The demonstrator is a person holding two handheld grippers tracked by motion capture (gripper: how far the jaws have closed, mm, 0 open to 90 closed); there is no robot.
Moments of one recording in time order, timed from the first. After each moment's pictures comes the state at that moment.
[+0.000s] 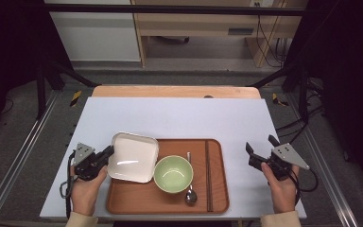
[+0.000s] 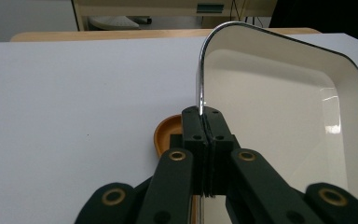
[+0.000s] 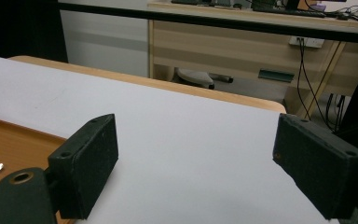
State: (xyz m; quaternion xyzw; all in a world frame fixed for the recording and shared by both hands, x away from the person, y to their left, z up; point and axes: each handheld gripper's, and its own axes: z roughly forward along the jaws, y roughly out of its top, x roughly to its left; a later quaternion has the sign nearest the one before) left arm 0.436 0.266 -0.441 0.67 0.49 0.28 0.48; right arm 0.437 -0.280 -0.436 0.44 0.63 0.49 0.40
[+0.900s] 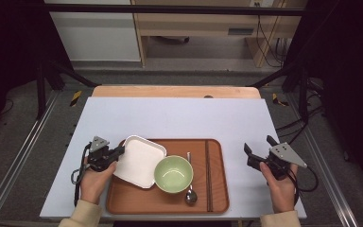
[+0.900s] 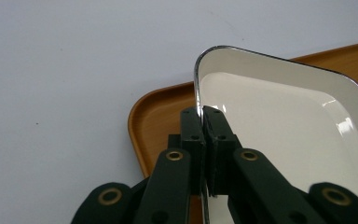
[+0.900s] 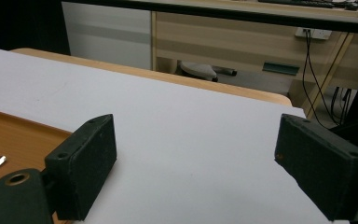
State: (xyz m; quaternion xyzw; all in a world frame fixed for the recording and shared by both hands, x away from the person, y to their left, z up) left arm 0.476 0.253 -0.461 0.73 0.49 0.21 0.43; right arm 0.440 -0.278 -0.439 0.45 0.64 0.49 0.39
